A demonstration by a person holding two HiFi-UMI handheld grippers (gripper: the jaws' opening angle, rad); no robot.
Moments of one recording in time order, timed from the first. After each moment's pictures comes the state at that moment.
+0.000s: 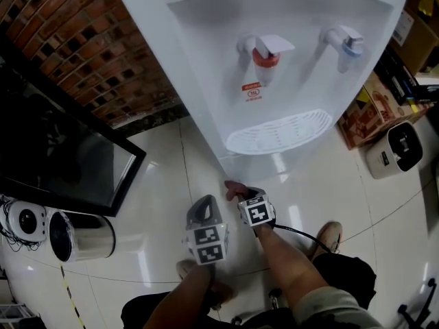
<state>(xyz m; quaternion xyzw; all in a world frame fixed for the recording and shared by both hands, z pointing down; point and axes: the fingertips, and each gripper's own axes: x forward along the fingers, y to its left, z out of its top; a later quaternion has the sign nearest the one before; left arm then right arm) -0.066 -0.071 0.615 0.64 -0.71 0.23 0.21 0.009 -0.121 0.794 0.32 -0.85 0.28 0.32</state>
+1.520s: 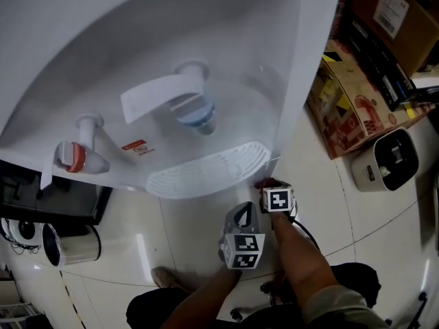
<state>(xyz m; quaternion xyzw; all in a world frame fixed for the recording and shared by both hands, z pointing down) 0.174 -0.171 0.665 0.73 -0.60 0.27 0.20 0.238 -0.260 0.829 0.45 -0.74 0.33 0.37</state>
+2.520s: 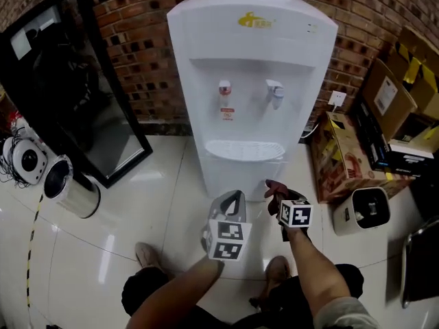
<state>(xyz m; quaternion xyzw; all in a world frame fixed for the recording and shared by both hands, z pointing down) 0.130 -0.105 0.459 0.67 -0.72 0.15 0.11 0.250 -0.234 0.603 0.38 -0.87 0.18 0.26</state>
